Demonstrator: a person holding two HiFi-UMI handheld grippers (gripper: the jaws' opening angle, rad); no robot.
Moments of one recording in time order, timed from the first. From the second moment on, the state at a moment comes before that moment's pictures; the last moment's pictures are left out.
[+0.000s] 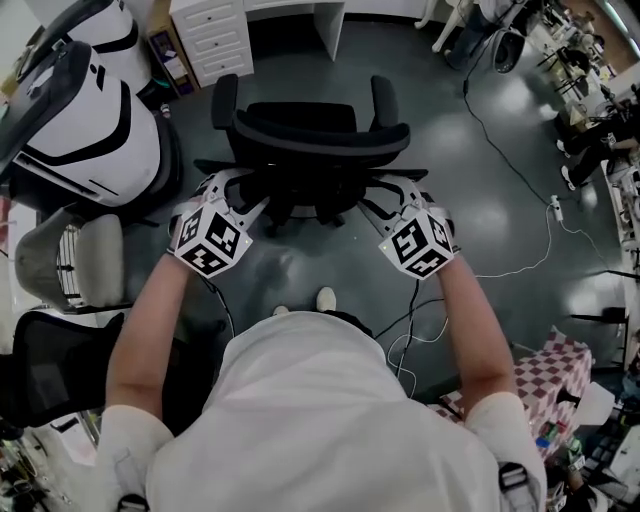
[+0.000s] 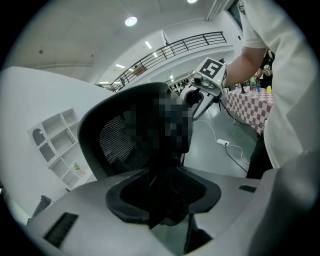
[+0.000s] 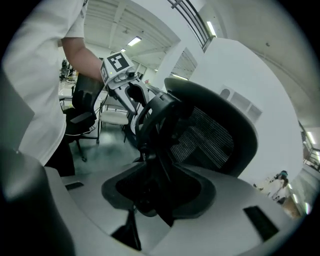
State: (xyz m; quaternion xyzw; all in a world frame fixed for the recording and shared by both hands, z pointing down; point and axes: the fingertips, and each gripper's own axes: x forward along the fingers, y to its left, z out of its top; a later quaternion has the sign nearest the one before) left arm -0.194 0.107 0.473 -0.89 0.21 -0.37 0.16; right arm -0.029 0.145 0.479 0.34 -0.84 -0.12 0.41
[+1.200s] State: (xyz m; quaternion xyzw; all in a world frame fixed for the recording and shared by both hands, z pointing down) left arm -0.165 0.076 0.511 -0.85 0.15 -0.45 0.24; right arm -0.027 0.105 0.521 0.23 -0.83 -0.19 0.47
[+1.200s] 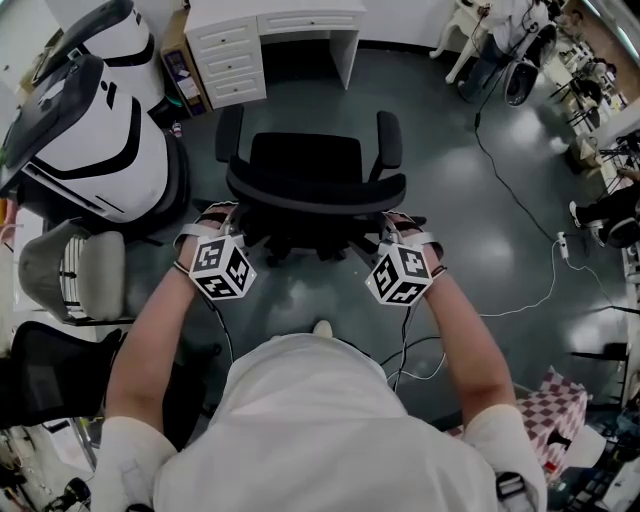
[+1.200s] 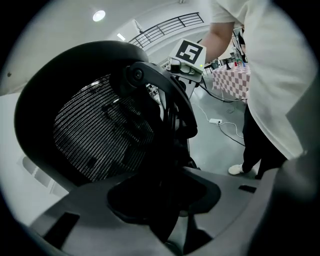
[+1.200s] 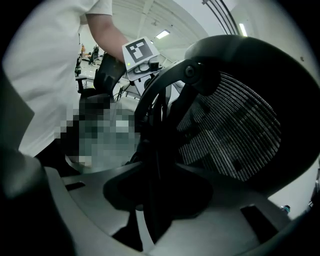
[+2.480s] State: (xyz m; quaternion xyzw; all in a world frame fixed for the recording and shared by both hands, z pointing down) left arm -0.161 -0.002 0.514 -0.85 0.15 -0.46 0.23; right arm -0.025 0.031 0.523 0.20 -0.84 -0.15 0.48
